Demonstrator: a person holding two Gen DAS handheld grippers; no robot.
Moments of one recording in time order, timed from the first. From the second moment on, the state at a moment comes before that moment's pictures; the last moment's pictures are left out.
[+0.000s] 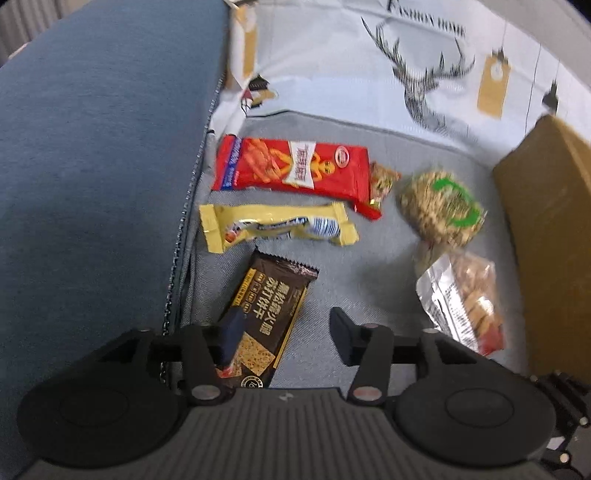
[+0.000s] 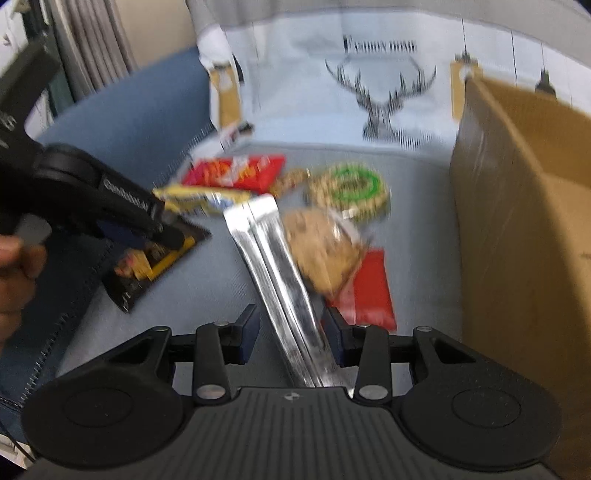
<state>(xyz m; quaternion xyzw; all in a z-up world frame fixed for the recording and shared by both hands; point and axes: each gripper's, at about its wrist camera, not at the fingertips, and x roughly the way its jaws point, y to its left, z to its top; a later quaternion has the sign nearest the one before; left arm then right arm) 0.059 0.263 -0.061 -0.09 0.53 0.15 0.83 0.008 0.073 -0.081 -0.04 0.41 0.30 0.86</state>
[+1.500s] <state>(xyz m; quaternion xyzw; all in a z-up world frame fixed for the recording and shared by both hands) 0.076 0.233 -0.086 -0.17 0.54 0.06 0.82 0.015 0.070 -0.096 -0.04 0.44 0.29 0.85</state>
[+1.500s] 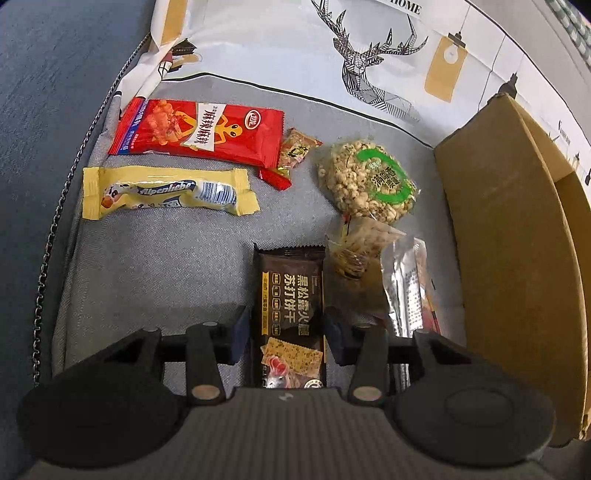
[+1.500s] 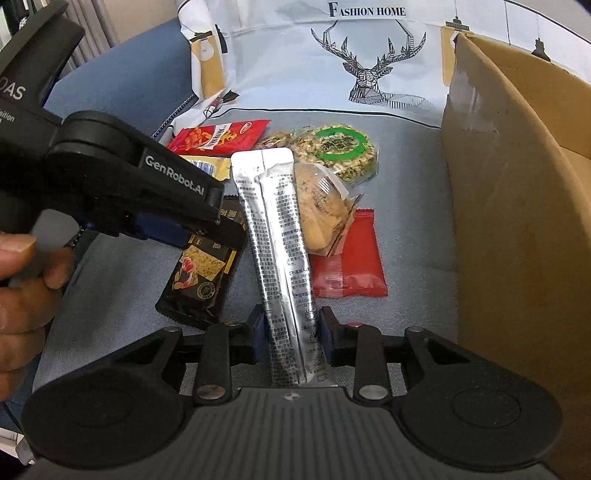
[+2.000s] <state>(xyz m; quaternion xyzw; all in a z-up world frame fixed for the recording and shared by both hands) 0.076 0.230 -0.083 -0.14 0.55 0.07 0.82 0.016 0.070 -0.098 -0.05 0.44 0.29 0.85</state>
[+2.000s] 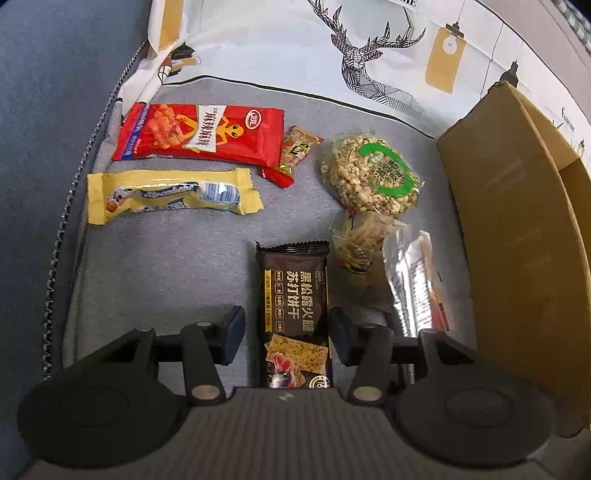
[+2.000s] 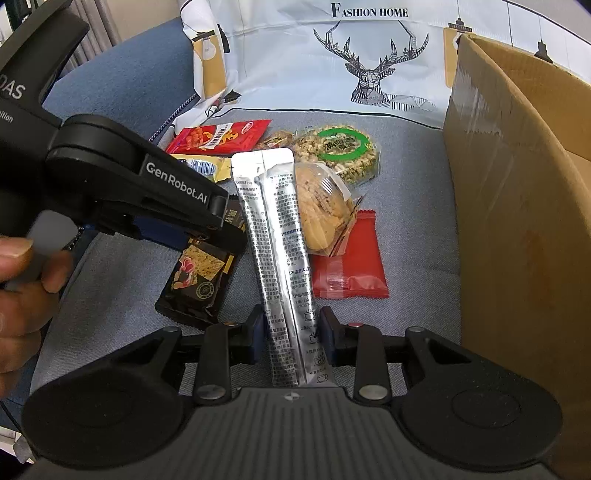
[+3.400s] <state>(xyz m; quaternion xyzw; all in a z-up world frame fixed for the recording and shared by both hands) 0.077 0.179 0.006 -0.17 0.32 0.07 0.93 0.017 -0.018 0.013 0.03 0.22 0.28 0.93</state>
